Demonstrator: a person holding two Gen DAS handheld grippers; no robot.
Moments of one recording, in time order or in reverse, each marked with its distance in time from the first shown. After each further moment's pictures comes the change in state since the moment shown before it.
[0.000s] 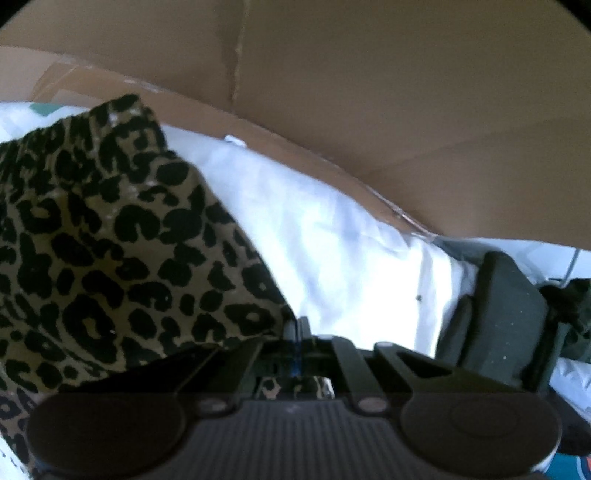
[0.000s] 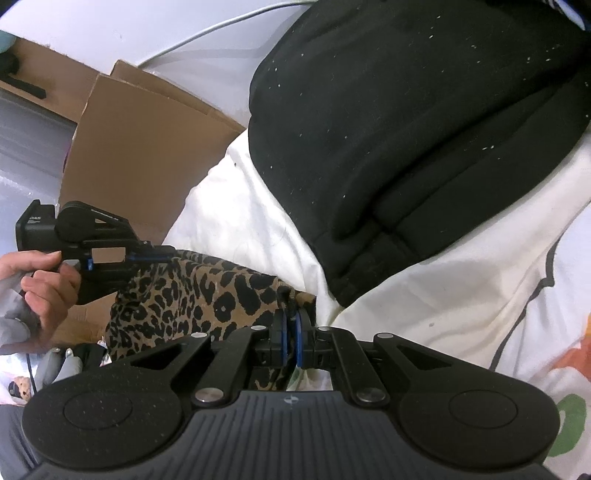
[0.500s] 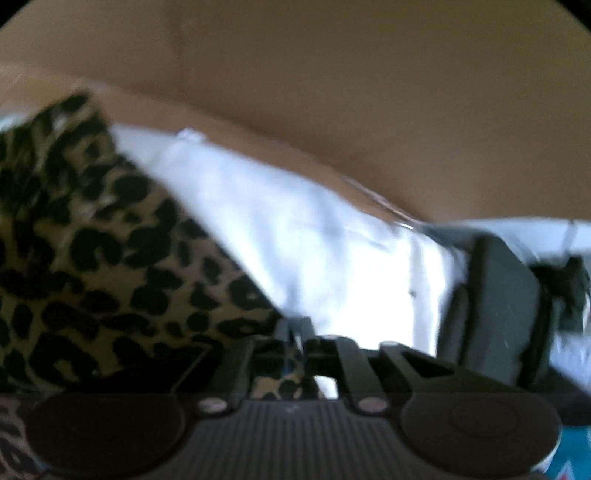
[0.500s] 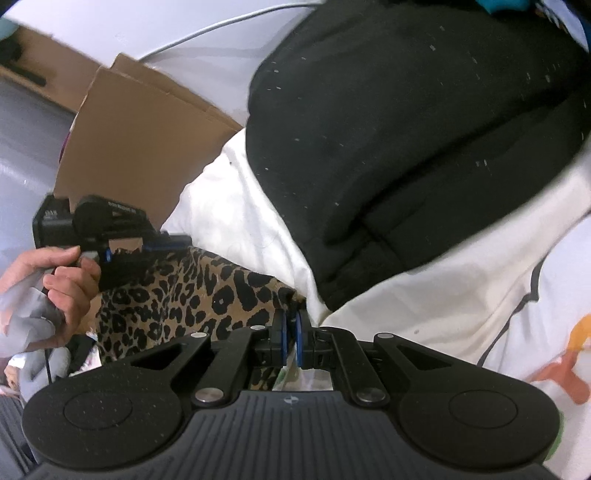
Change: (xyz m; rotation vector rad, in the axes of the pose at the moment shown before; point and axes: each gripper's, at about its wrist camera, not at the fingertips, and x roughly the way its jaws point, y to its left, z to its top) left arm 0.014 0.005 0.011 0.143 -0.006 -0.112; right arm -0.006 0.007 0.005 -0.060 0.008 -0.044
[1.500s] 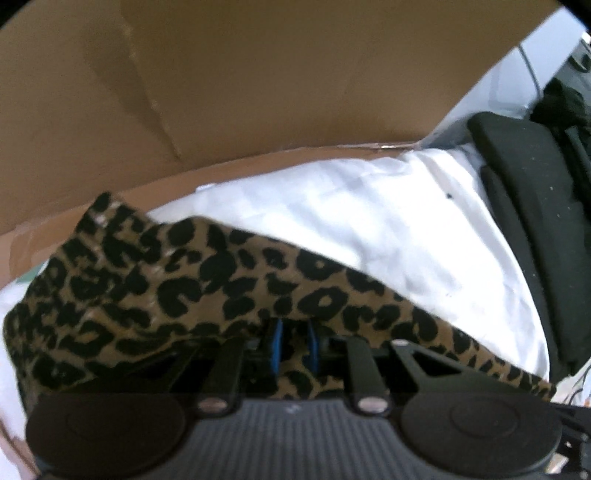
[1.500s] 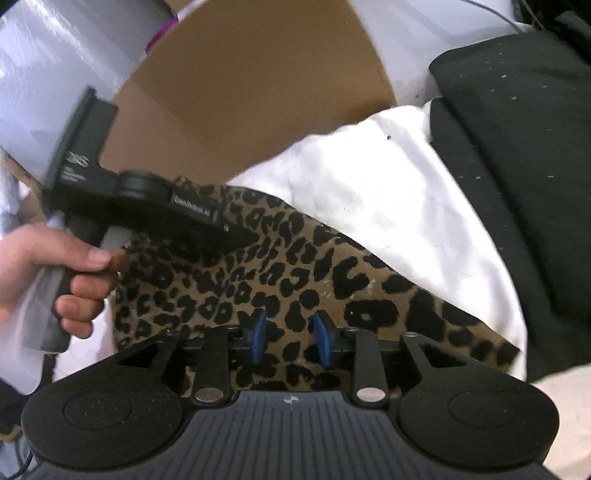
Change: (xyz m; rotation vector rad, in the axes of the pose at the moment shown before) left arm 0.043 0.031 -0.033 0.559 -0.084 0.225; right arm 0.071 0.101 -0.021 -0.362 0.100 0.015
